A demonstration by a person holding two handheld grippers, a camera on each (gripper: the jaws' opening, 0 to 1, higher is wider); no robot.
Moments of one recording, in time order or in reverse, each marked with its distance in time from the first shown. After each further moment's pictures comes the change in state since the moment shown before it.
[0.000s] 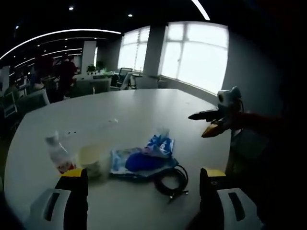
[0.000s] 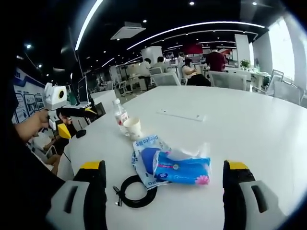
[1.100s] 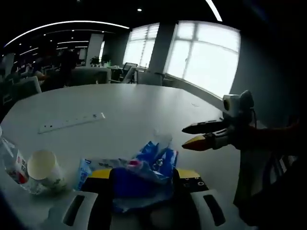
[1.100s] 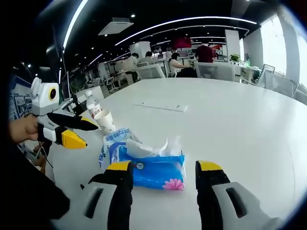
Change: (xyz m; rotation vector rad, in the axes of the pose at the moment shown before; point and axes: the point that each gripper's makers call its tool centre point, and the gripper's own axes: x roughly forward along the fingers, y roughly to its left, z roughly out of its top) left arm 0.145 -0.021 -0.004 -0.118 0.037 0.015; right arm 0.055 -0.074 -0.032 0.034 0.053 -0.094
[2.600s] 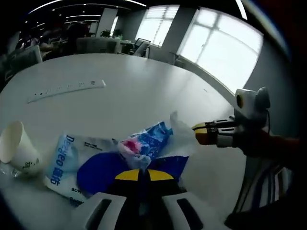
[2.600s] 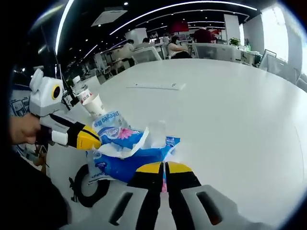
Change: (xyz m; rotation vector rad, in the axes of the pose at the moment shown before) left arm 0.052 -0.004 -0.039 -0.128 0.190 0.034; right arm 0.028 -0.013 -0.040 0.044 0.134 0.008
